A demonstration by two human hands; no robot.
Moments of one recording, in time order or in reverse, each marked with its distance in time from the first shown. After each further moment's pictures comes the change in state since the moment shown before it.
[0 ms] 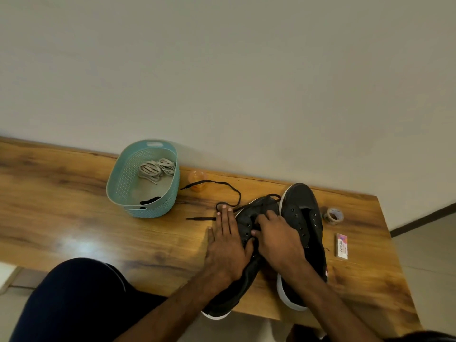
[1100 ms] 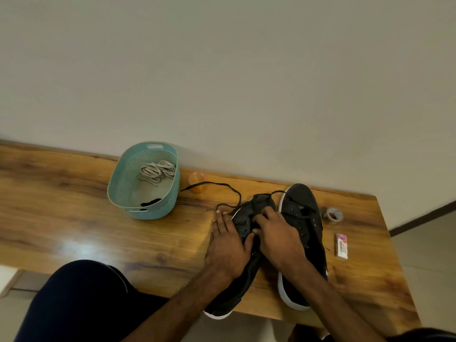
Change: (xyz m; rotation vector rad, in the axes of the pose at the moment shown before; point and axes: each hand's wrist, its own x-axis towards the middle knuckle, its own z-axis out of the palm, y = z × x) left_hand 0.000 0.000 -0.008 -0.149 -0.014 -0.048; right_hand 0.002 0.003 0.002 0.067 0.070 -0.076
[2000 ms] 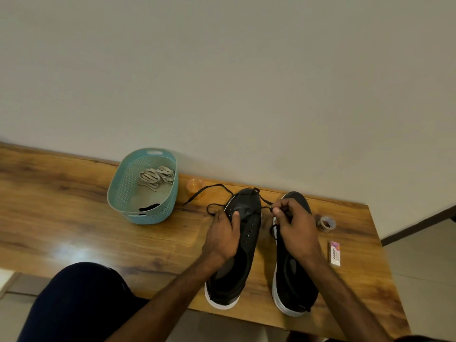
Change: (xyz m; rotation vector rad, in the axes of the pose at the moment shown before) left_hand 0.029 0.006 -0.024 -0.460 0.134 -0.053; right_hand 0.001 0.027 -0.035 0.736 0.376 0.213
